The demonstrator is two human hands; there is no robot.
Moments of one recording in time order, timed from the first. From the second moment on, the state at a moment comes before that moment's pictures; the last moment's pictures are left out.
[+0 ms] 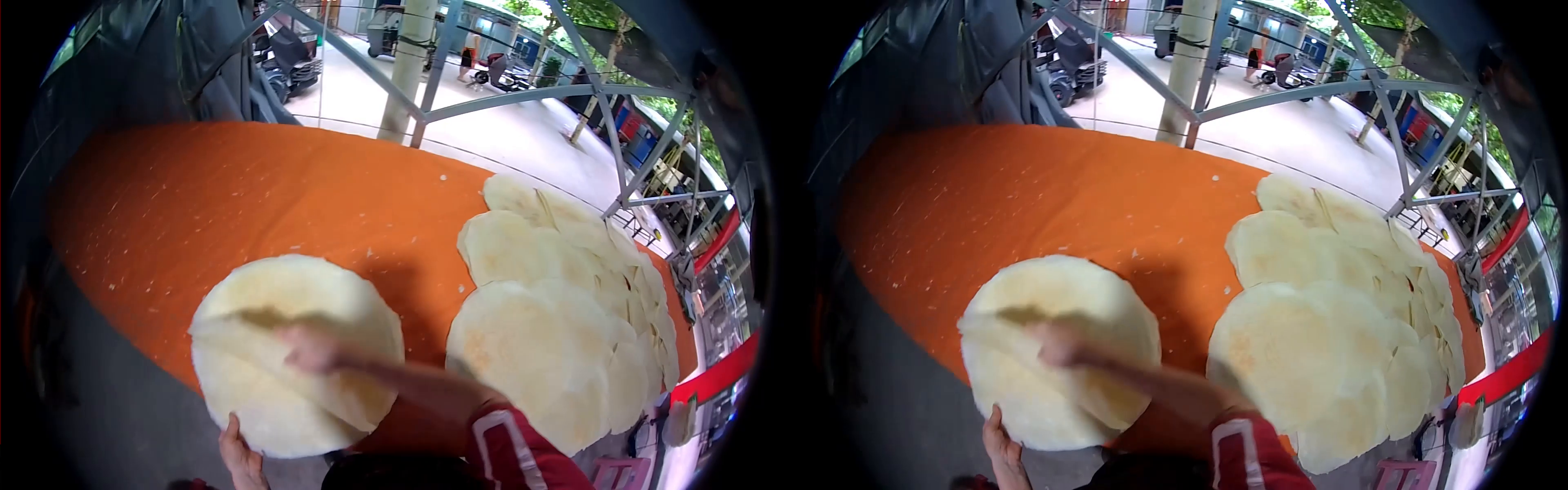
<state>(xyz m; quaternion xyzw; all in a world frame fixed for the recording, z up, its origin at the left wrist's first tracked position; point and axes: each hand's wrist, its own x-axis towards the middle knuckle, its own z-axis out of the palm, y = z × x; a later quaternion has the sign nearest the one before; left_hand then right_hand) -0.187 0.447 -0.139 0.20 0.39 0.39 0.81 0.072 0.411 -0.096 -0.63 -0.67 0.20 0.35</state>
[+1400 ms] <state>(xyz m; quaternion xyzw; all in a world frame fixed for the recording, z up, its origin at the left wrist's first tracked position) -0.207 0.426 -0.147 0.16 0.48 0.24 0.83 0.308 0.167 -0.040 -0.90 -0.11 0.07 0.41</state>
